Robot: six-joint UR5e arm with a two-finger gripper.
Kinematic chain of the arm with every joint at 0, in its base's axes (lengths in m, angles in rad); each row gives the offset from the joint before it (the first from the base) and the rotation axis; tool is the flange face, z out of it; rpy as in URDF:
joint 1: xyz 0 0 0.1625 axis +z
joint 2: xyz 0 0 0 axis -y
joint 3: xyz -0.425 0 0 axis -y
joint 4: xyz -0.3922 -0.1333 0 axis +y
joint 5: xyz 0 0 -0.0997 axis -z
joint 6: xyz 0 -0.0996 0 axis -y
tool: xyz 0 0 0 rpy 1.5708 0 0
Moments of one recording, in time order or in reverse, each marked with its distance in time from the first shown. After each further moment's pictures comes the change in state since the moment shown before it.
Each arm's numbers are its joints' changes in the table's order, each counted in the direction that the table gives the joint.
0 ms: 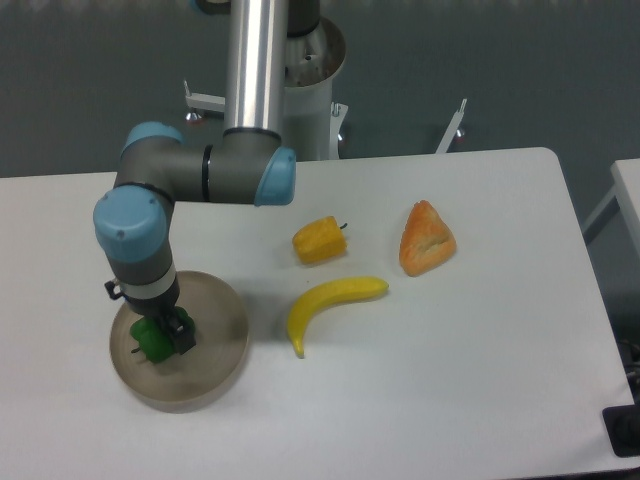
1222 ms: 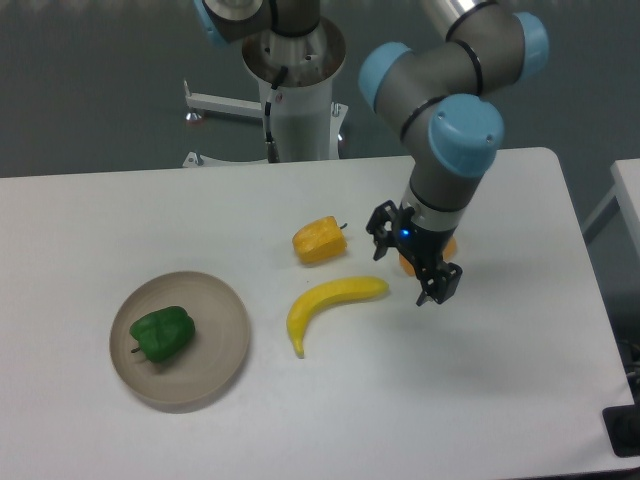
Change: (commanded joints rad) arm 0.462 0.017 0.008 0.173 -0.026 0.686
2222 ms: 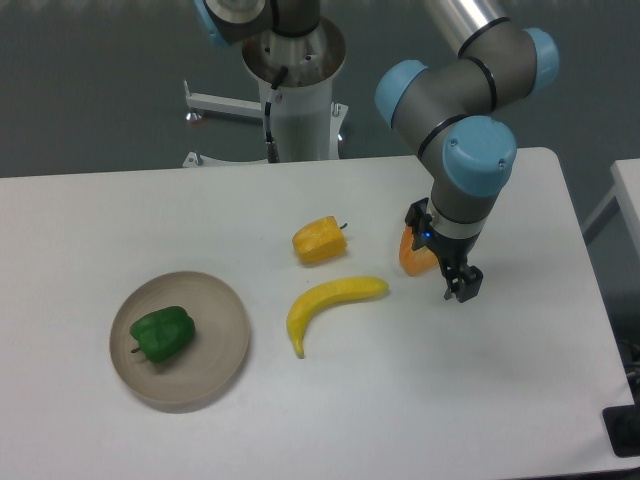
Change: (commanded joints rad) arm 0.008 -0.005 0.003 0.006 0.114 0.132
